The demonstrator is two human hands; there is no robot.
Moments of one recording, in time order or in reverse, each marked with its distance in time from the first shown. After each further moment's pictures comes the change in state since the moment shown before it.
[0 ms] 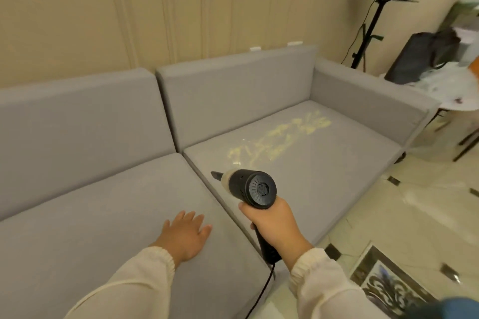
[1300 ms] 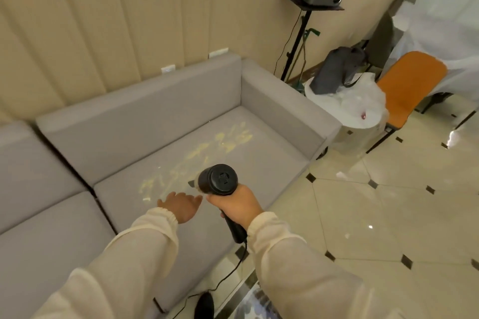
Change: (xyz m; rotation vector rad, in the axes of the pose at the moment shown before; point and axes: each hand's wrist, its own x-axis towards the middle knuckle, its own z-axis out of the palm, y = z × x) left_hand 0.071 0.394 -0.332 -0.035 -0.248 0.006; right_hand 0.155 -0.248 -0.374 -0.125 -0.129 0.246
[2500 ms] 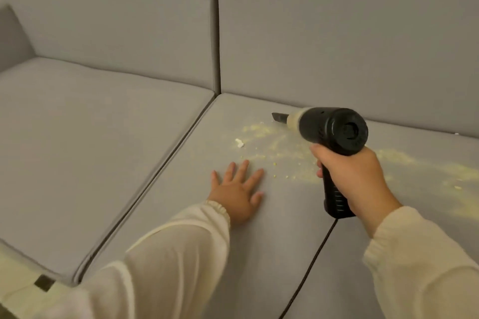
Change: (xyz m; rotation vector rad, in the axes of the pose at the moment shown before) left_hand 0.401 -0.093 0.283 -0.309 0.531 -0.655; right_hand 0.495 0.206 0.152 -0.103 -0.491 -0.468
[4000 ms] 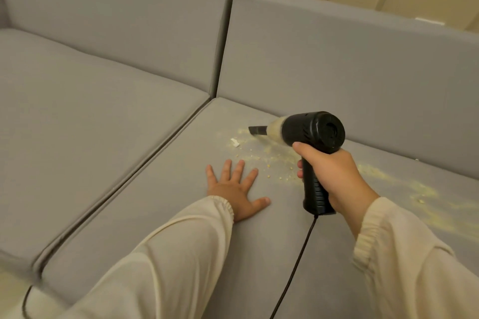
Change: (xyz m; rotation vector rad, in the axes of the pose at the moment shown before) left_hand 0.018 -0.002 0.038 0.015 0.057 -0.035; right_hand -0.029 0.006 0.039 0.071 -0.056 -0.098
